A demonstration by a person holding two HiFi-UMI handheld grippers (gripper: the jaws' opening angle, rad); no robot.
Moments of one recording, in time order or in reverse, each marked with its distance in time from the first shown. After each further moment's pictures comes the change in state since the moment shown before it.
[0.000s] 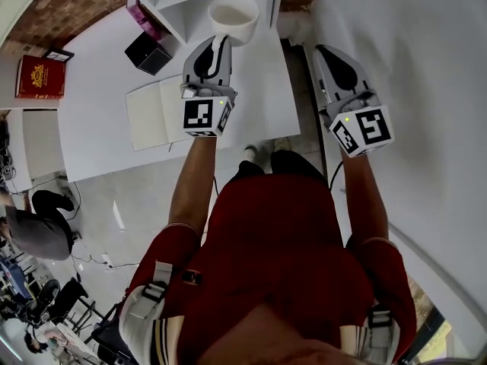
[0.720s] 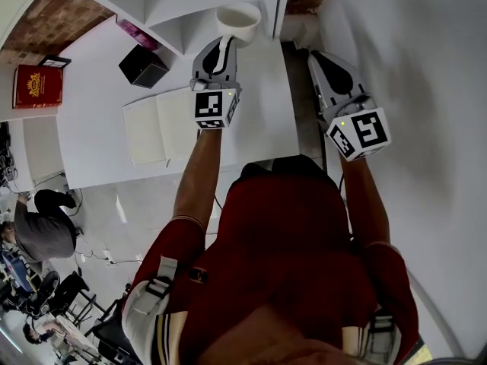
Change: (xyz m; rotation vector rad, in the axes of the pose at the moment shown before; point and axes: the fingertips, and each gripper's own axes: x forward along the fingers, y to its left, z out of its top) left arm 0.075 0.022 -0.087 0.023 0.132 0.043; right arm 0.054 -0.040 -0.042 0.049 0.052 0.057
